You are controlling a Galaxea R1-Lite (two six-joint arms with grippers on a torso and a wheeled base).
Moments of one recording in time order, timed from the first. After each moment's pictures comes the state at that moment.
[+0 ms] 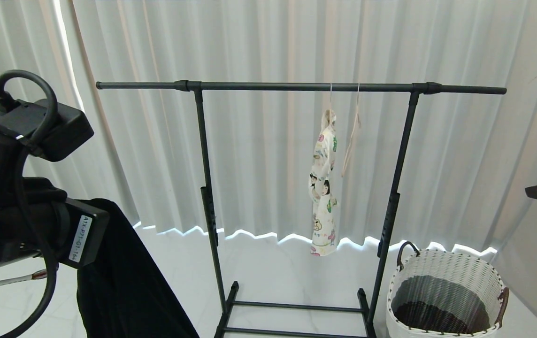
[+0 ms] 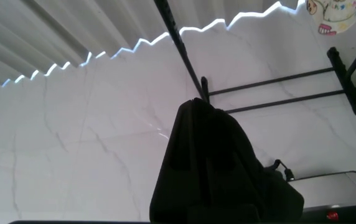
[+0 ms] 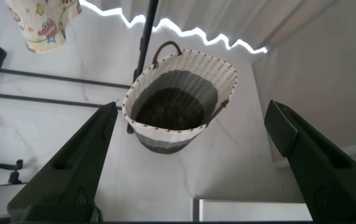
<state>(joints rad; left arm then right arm) -0.58 1.23 -1.08 0.50 0.47 0.04 0.48 1.24 -1.36 0.77 -0.51 0.10</state>
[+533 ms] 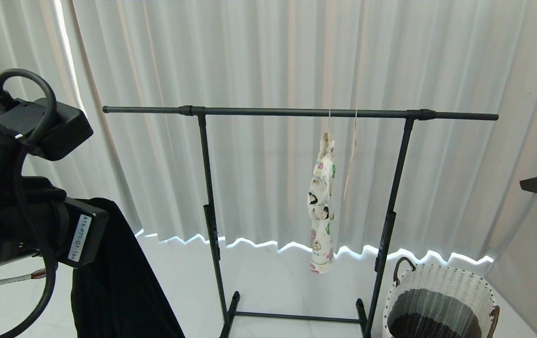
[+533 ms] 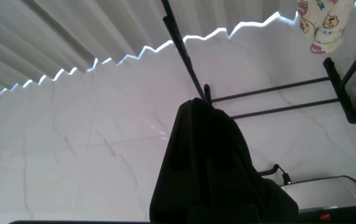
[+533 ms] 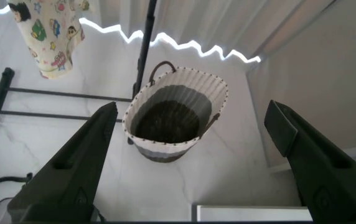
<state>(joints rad) -0.58 1.23 -1.08 0.50 0.47 0.04 0.46 1.26 -1.36 0.72 -0.51 0.10</state>
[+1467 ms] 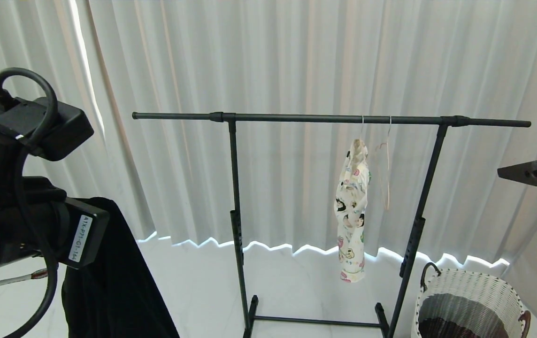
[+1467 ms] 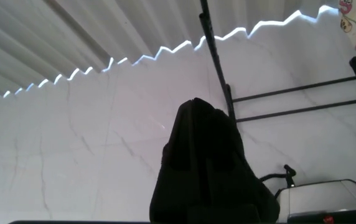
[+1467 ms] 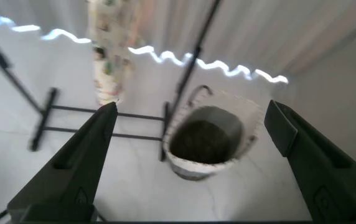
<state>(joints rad) -0.60 1.23 -1.08 0.50 0.50 0.04 0.46 1.28 -1.32 0.57 -0.41 0.09</state>
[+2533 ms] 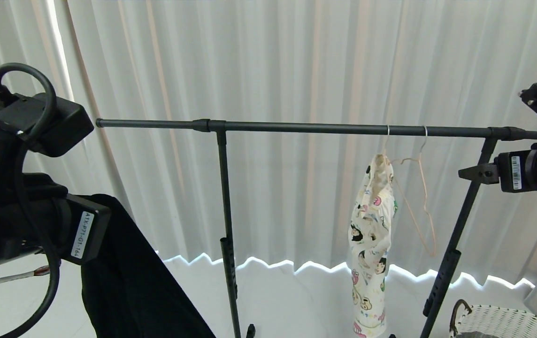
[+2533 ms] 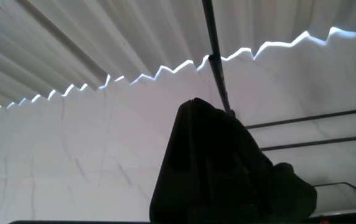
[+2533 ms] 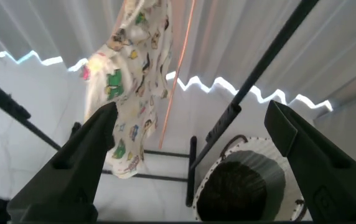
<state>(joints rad) -0.61 1.24 -1.09 0.49 0.50 0.03 0.32 1.39 -1.18 0.30 -0.24 0.10</state>
